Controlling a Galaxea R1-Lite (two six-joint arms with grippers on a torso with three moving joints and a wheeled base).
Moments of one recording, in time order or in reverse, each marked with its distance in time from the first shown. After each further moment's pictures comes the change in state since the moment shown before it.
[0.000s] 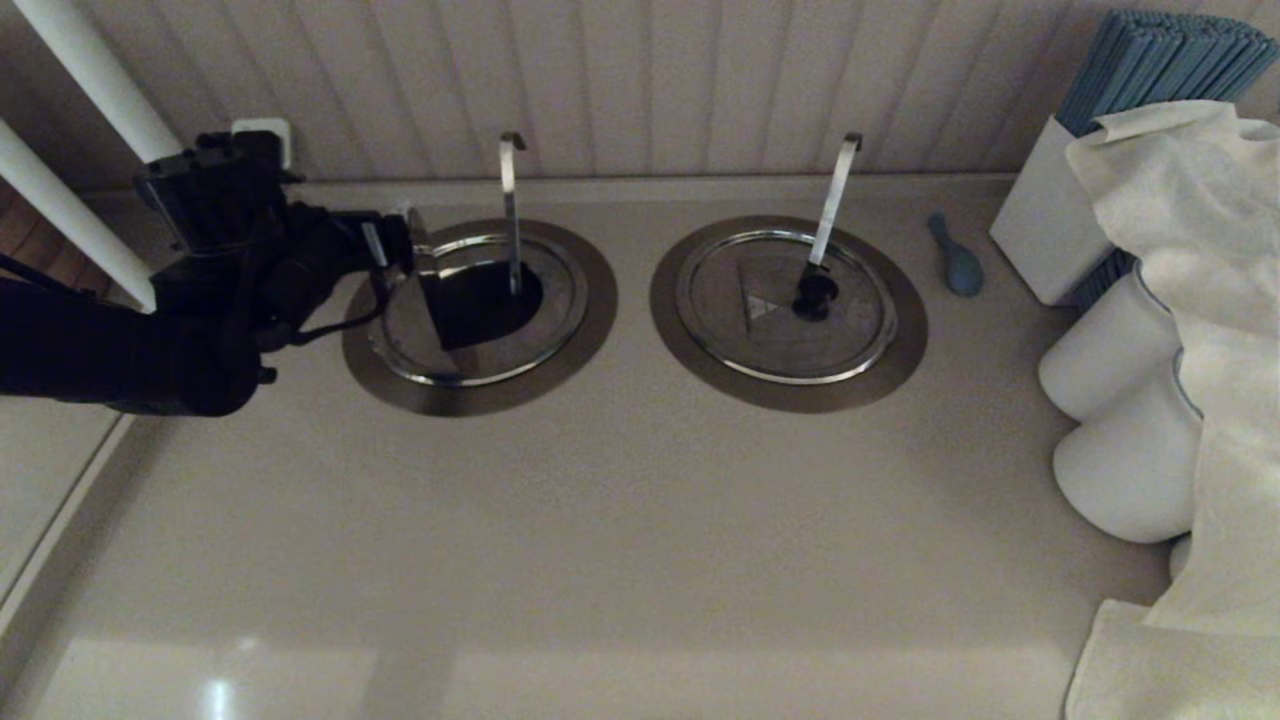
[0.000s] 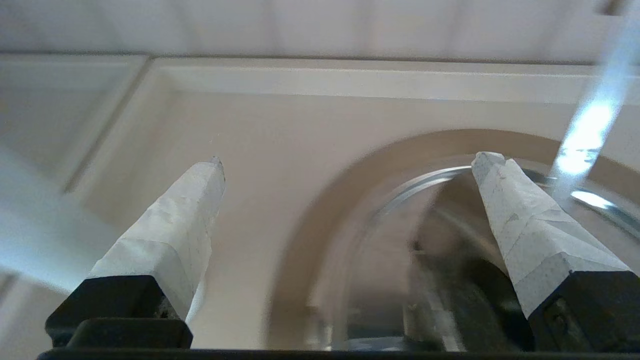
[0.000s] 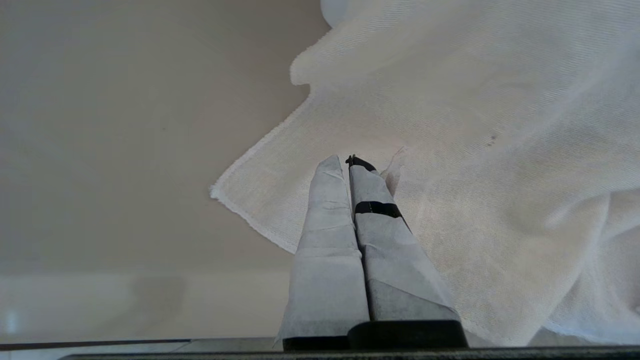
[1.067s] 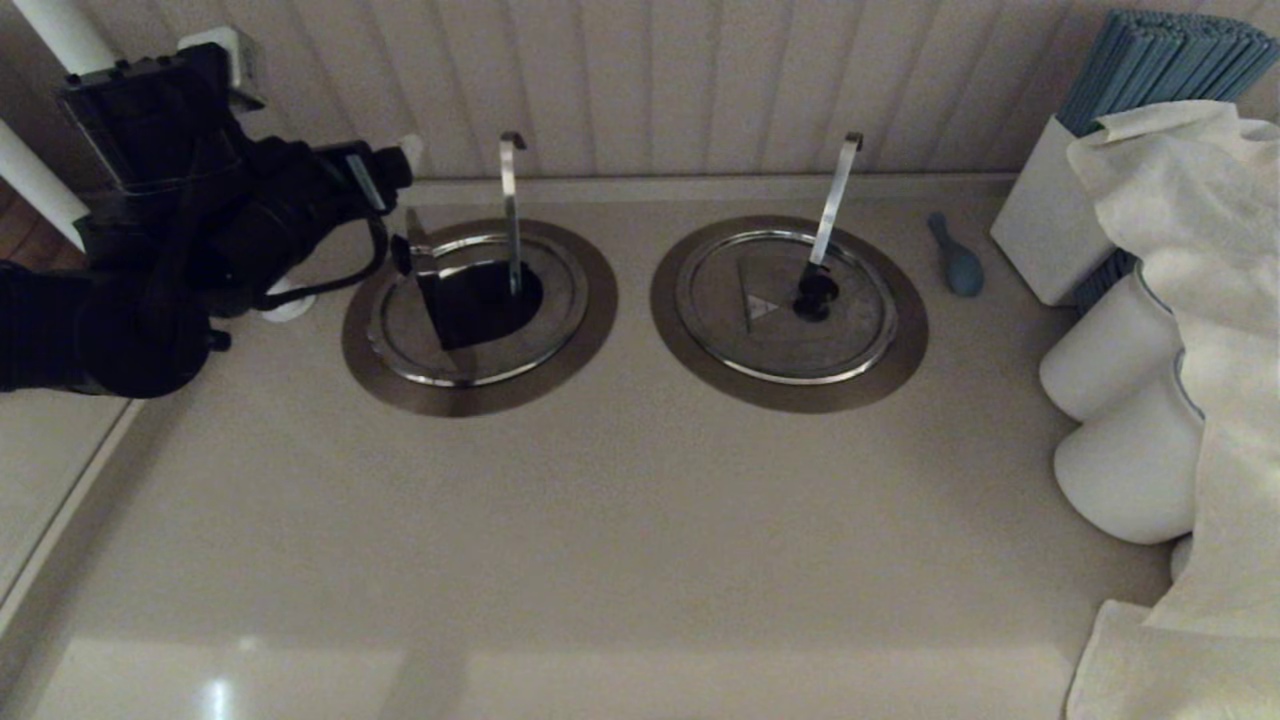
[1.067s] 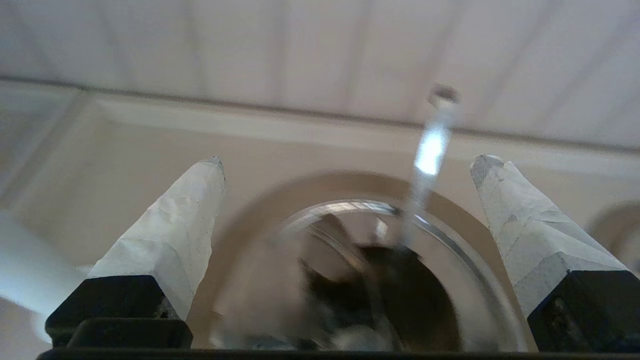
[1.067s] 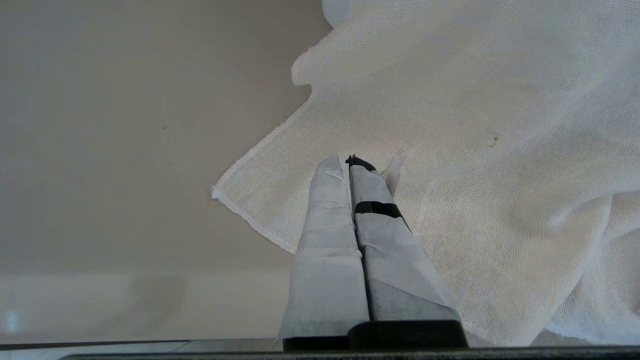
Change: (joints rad) left arm -0.102 -0.158 0.014 0.088 -0.016 -0.131; right arm 0.000 0.000 0.000 0.000 0.000 0.000
